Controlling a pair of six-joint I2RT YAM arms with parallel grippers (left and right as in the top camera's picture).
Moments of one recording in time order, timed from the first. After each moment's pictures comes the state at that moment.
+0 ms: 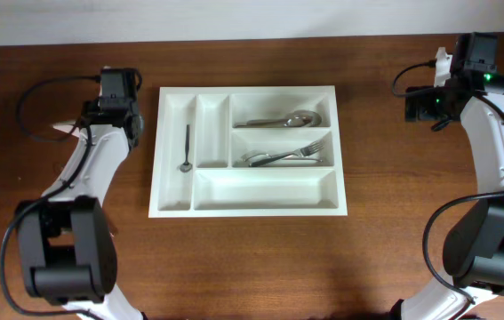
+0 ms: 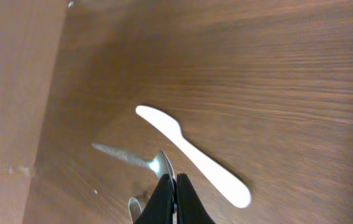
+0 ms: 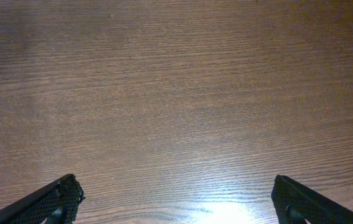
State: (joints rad) left arm -0.01 1.87 1.34 -0.39 -0.61 0.20; right arm -0.23 1.87 1.64 -0.86 0.09 -0.17
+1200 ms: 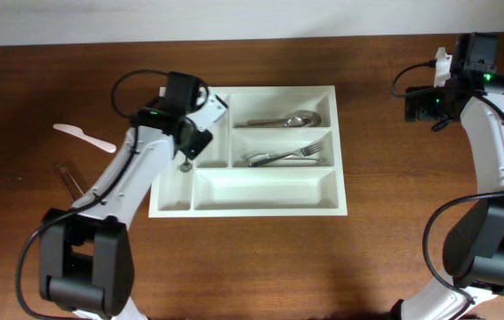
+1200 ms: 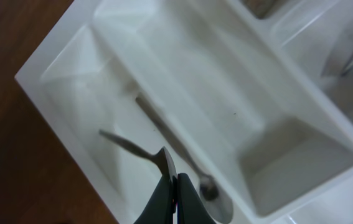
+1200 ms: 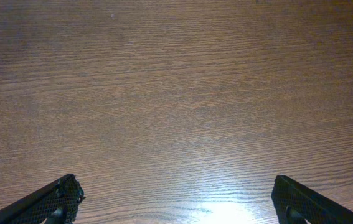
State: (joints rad) left arm -0.25 1.82 1.38 -0.67 -0.07 0.54; right arm -0.23 1.87 1.64 -0.86 0.09 -0.17
